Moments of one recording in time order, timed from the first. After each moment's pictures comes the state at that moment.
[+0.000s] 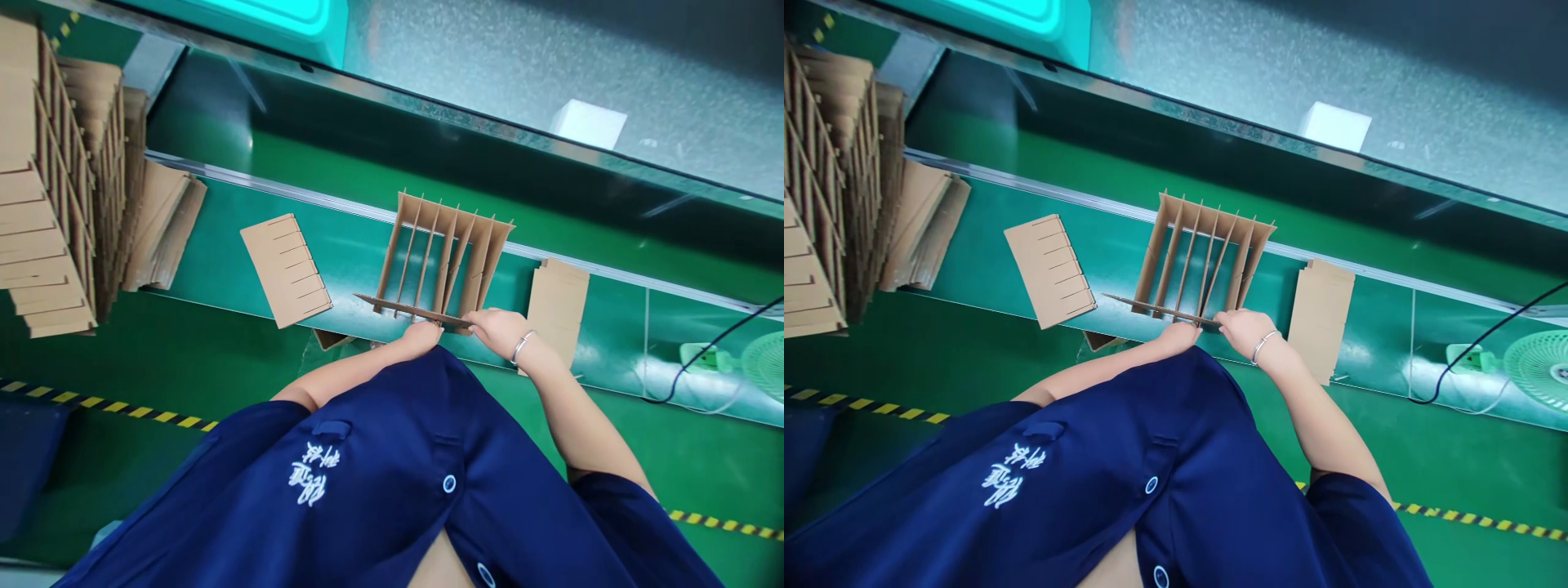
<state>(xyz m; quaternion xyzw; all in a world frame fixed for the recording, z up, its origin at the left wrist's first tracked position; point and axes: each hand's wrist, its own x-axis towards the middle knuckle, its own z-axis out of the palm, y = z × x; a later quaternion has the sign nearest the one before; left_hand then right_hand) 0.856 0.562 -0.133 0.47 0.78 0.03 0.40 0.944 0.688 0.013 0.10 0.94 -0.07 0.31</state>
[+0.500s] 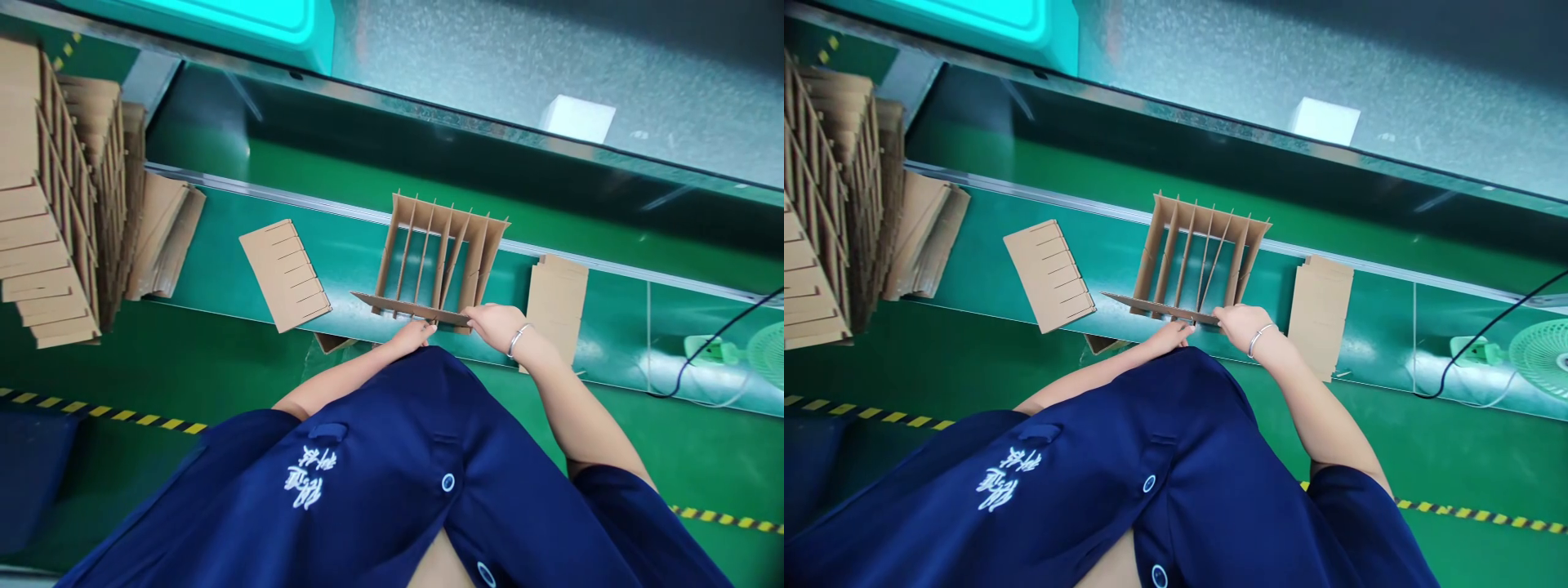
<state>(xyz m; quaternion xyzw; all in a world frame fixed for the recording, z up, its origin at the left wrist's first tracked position) 0.843 0.542 -0.160 0.33 0.74 0.25 0.53 0.942 0.691 0.010 0.09 0.94 -0.05 0.32</state>
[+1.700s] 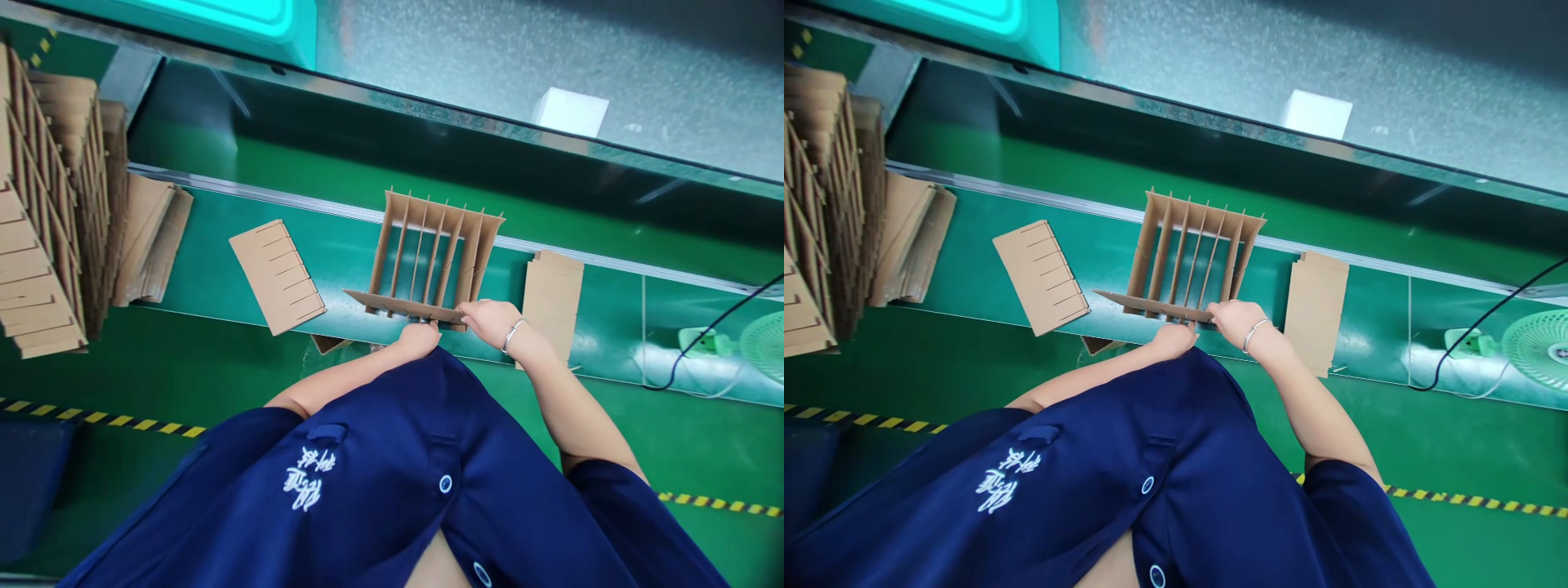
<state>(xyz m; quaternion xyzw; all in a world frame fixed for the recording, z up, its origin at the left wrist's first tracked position) 0.865 0.559 -0.120 0.56 0.77 -0.02 0.30 0.938 0.696 0.008 0.11 0.94 -0.06 0.31</state>
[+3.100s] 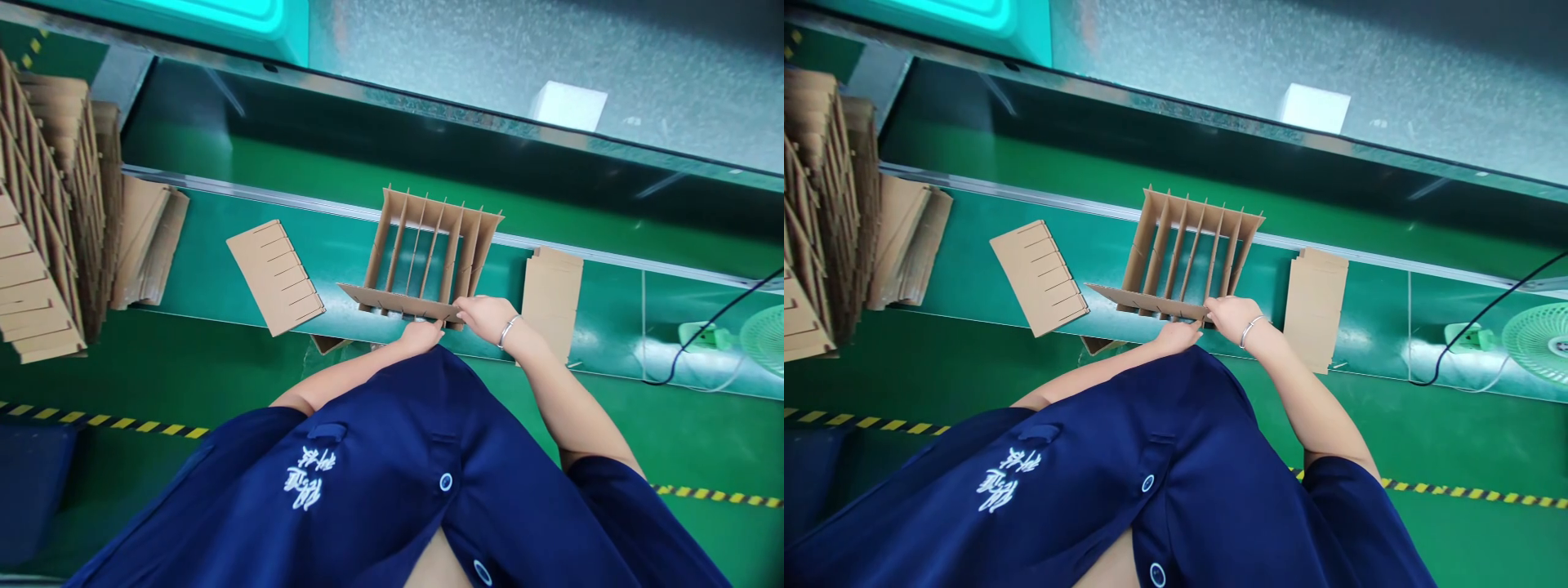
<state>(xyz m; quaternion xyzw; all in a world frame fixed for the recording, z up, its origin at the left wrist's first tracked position) 0.865 0.563 -0.138 0.55 0.76 0.00 0.34 0.934 0.694 0.001 0.13 0.95 -0.08 0.28</state>
